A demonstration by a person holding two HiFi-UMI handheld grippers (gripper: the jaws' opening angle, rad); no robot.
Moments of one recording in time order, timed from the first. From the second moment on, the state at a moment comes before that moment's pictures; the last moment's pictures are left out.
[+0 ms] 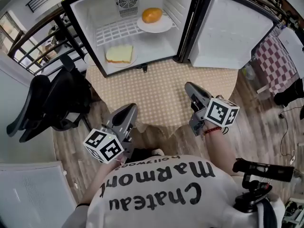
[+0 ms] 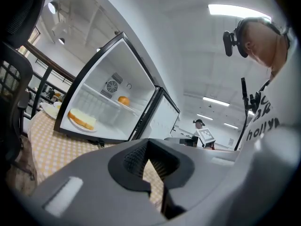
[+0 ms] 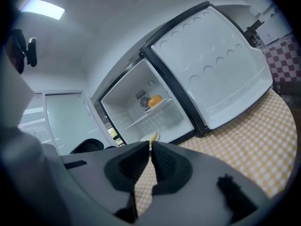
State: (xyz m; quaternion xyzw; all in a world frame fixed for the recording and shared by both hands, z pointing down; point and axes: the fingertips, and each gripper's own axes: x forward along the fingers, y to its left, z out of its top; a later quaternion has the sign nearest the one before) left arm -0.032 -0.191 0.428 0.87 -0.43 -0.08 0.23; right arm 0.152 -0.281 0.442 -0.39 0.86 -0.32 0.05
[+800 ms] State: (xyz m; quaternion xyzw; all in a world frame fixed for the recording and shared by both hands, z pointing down) left arm -0.033 -0.154 0.406 0.87 -0.44 -0.06 0.22; right arm 0.136 -0.265 0.431 -0.38 0.87 -0.31 0.02
